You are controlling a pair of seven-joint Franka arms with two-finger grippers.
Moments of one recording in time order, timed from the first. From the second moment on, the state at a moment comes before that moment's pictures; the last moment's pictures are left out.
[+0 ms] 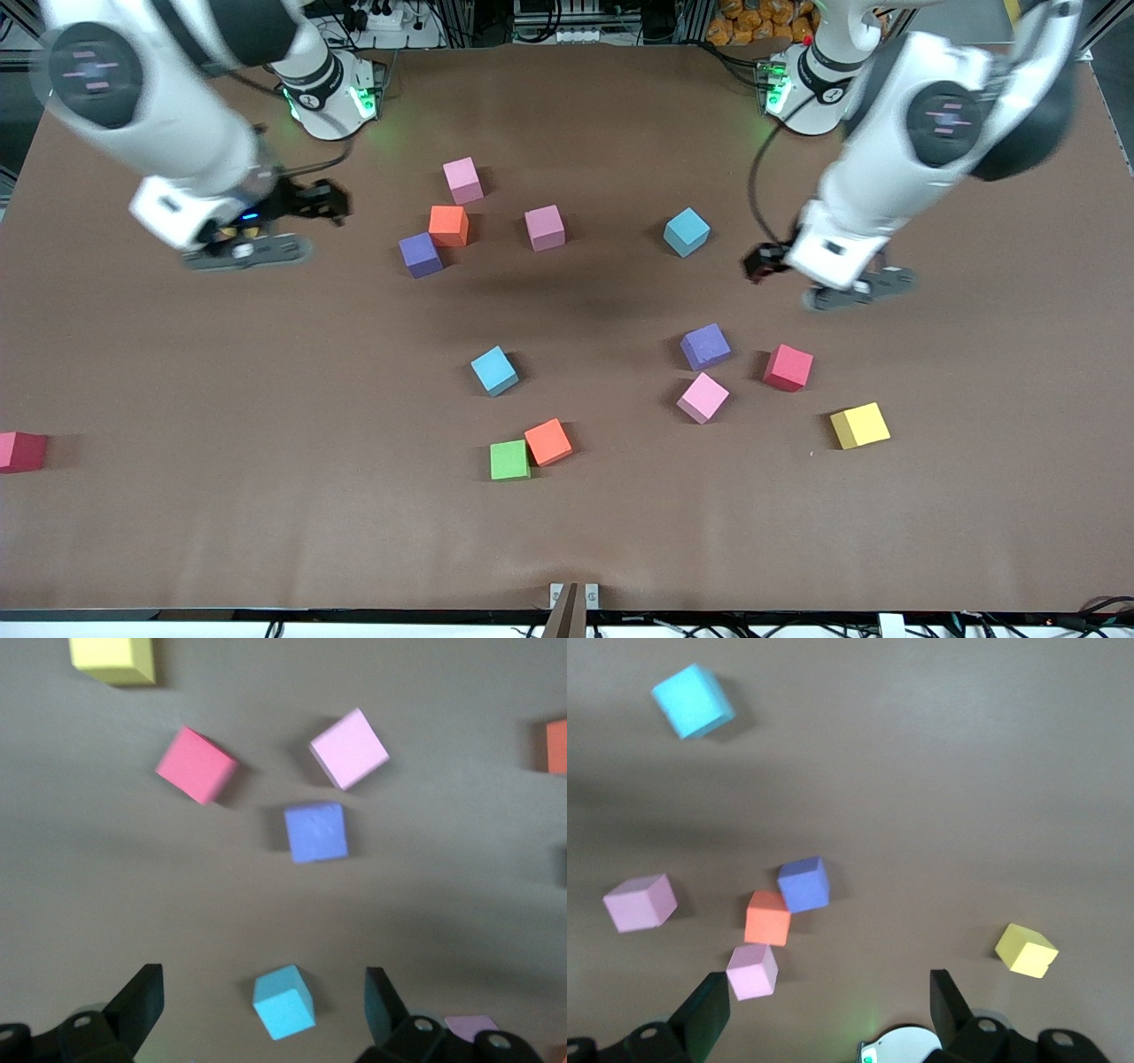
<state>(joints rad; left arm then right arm) -0.05 0.12 -0.42 -1.83 -0.01 1.89 -0.70 0.47 0.10 -0.05 -1.60 0.02 1.45 0.27</state>
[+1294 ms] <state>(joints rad) -0.18 0.36 -0.48 -1.92 0.14 2.14 -1.40 0.79 -0.12 -0.04 -2.57 0.09 2.31 0.50</state>
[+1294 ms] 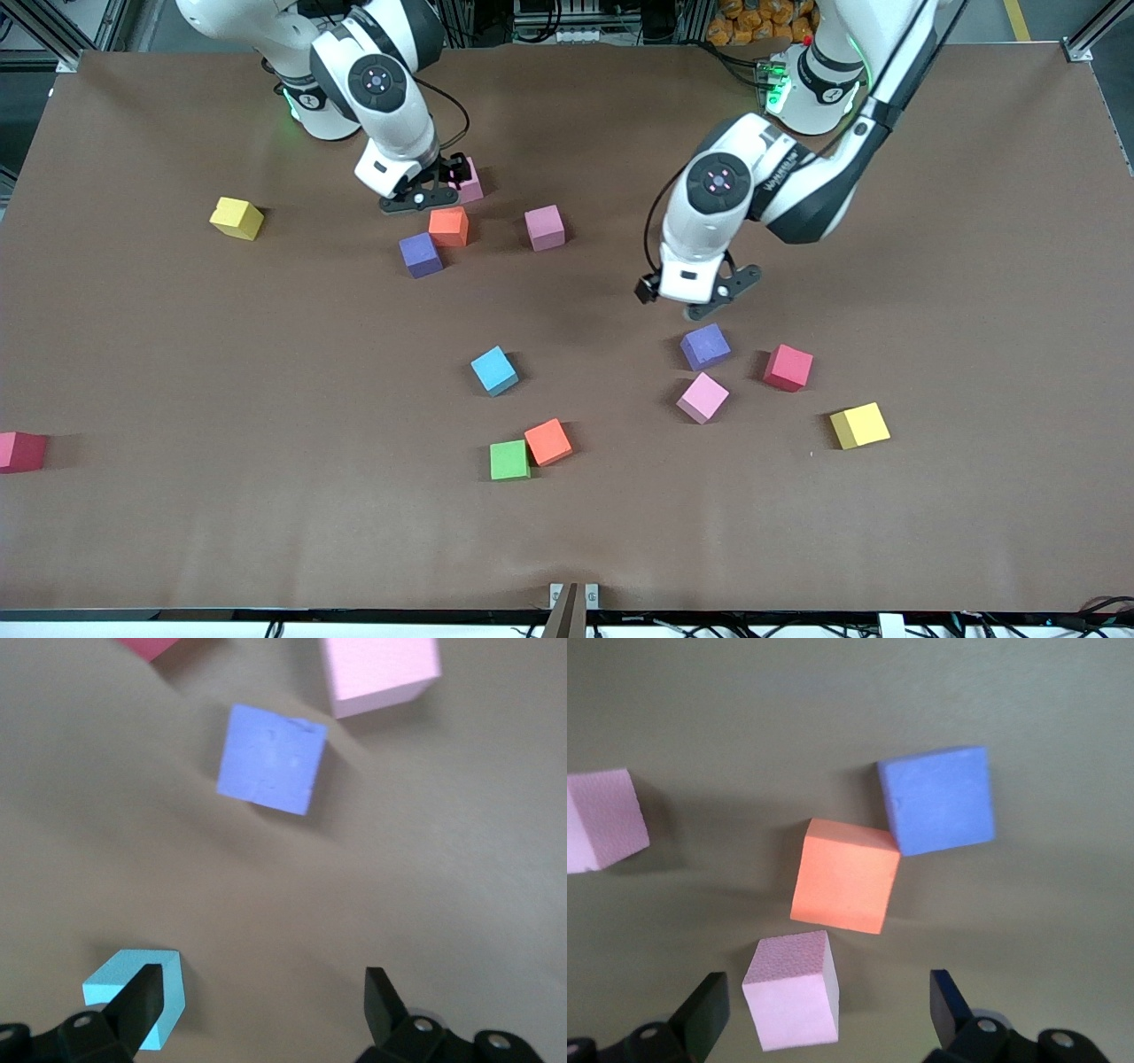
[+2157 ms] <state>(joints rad) -0.27 0.37 -0.50 -2.00 0.23 2.32 -1.61 0.87 -0.10 0.11 -2.74 0.25 2.54 0.51</state>
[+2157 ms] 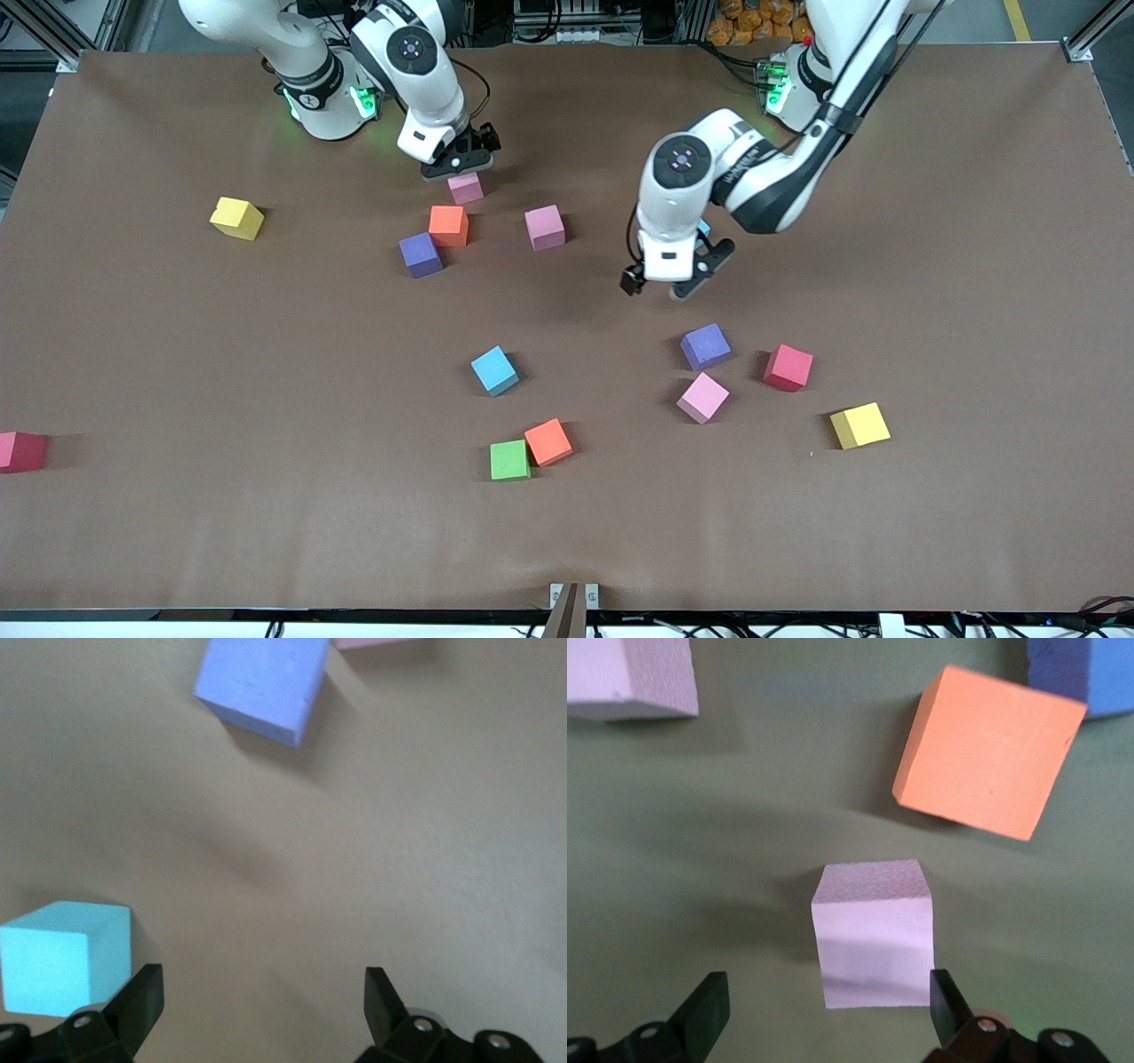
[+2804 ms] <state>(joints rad) -0.36 0.68 -0.56 -1.72 0.23 2.33 -1.45 0.87 -0.08 0.11 -2.74 0.25 2.55 0.49</state>
